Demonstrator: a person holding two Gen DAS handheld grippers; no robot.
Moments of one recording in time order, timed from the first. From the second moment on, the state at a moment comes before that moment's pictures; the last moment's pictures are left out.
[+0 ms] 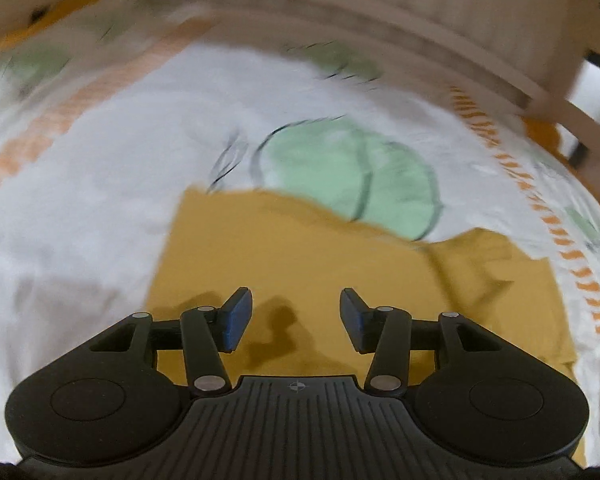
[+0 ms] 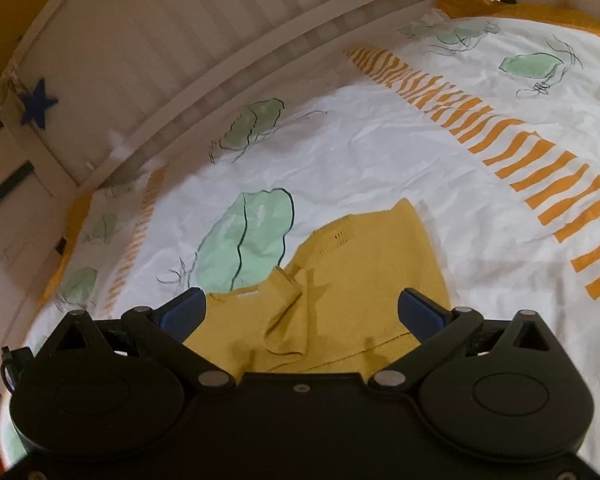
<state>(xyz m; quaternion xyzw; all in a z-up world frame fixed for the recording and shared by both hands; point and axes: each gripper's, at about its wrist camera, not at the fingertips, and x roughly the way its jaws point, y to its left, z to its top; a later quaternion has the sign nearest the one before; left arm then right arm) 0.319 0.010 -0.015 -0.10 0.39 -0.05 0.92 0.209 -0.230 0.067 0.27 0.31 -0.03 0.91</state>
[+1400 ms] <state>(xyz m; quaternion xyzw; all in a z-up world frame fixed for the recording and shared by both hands) 0.343 0.048 -0.048 -0.11 0.46 -0.09 0.88 0.309 -0.182 0.000 0.19 0.36 -0.04 0.91</state>
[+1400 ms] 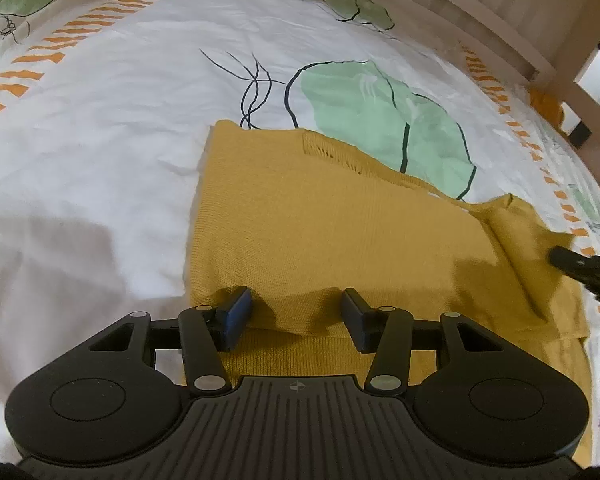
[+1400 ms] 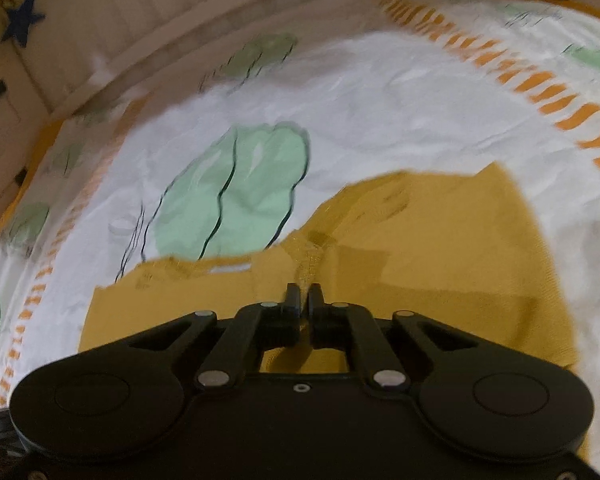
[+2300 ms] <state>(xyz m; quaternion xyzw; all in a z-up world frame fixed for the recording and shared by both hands) 0.343 0.046 -0.048 -0.11 0.46 -0.09 0.88 0.270 -0.263 -0.015 0.19 0.36 -0.06 0.91</state>
